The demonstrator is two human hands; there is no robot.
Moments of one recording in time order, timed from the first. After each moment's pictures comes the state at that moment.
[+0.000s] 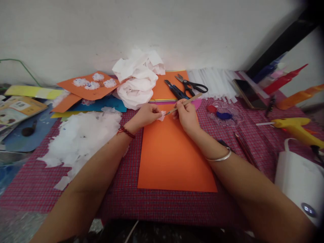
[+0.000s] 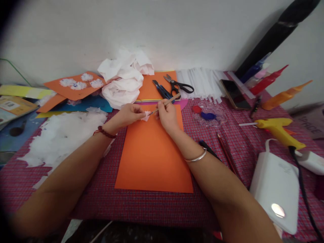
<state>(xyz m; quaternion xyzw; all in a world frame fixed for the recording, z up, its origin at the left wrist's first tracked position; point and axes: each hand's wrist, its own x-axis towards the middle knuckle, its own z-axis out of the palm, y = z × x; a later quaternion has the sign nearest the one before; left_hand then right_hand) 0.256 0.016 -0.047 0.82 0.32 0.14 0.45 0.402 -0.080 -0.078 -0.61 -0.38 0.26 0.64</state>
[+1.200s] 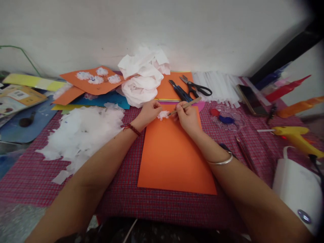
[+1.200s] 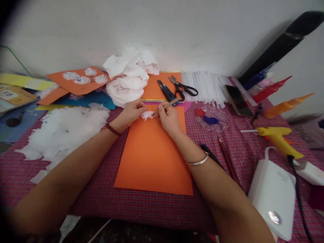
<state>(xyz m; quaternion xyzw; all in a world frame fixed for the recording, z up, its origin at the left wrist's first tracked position) 0.266 0.023 -0.070 0.74 0.39 0.27 0.47 0.400 -0.079 -0.086 -0.61 -0.44 0.24 0.61</state>
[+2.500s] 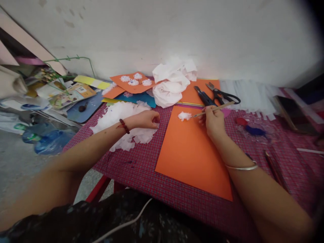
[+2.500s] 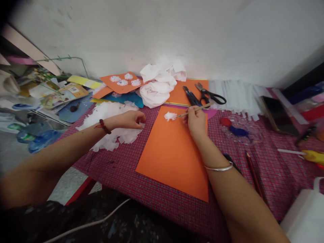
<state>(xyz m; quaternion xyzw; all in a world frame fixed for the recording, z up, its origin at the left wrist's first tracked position) 0.143 0.026 -0.026 0.92 0.30 -0.05 0.23 0.414 -0.072 -0.097 -0.59 -0.36 0.26 0.67</state>
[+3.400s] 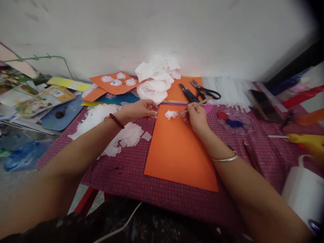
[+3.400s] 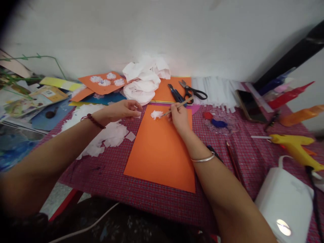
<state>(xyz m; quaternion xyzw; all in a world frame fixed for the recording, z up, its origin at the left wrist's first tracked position) 0.189 0.026 -0.007 0.74 0.38 0.09 0.55 0.410 -0.075 -0.088 -0.59 -0.38 0.30 0.65</state>
